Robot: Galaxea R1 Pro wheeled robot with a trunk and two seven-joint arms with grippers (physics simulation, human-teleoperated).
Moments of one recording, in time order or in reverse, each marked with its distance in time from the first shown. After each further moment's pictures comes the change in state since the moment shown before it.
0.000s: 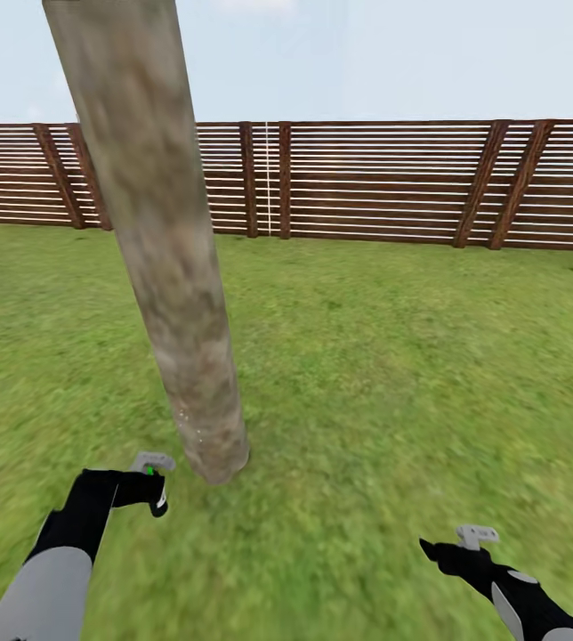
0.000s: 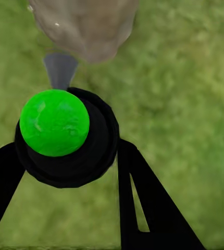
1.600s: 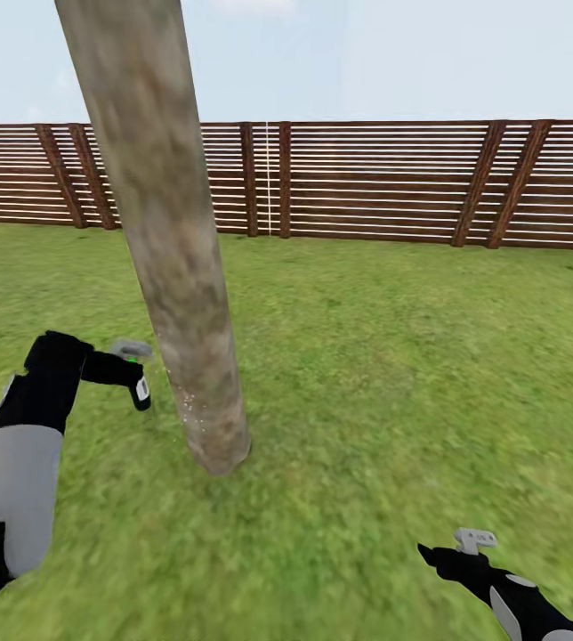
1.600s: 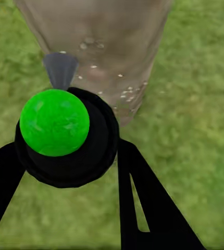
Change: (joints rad) left arm -0.381 0.174 -0.276 -0.183 -0.102 0.365 -0.383; right arm 0.000 0.004 0.000 0.023 0.001 -0.001 0.000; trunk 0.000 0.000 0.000
